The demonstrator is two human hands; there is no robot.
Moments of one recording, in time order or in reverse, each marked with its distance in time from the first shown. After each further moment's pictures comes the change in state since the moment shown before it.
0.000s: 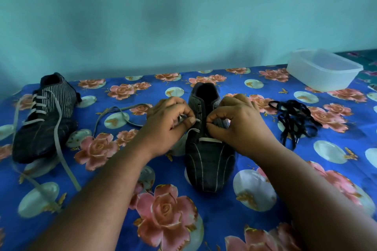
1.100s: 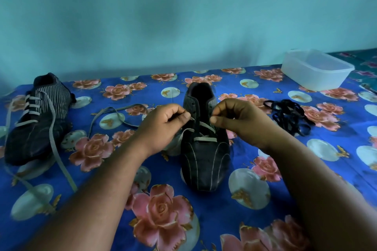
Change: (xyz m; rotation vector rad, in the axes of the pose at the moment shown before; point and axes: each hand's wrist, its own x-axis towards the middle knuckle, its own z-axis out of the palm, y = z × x) left_hand -0.001 0.016 -0.002 -0.316 -0.056 -0.219; right_hand 0.002 0.019 -0.023 0.644 -0.283 0.335
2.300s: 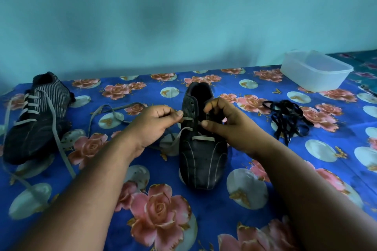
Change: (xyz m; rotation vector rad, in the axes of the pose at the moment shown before) left_hand 0.005 -0.006 -0.011 -0.202 -0.042 -0.267; right_hand 0.003 0.007 0.023 0.022 0.004 -0.021
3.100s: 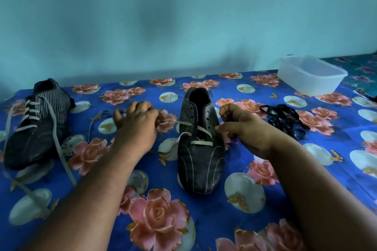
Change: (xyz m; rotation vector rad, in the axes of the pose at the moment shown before) left_hand 0.003 -0.011 -0.011 1.153 0.351 0.097; right_hand -0.001 0.001 -0.027 0.410 -0.043 0.290
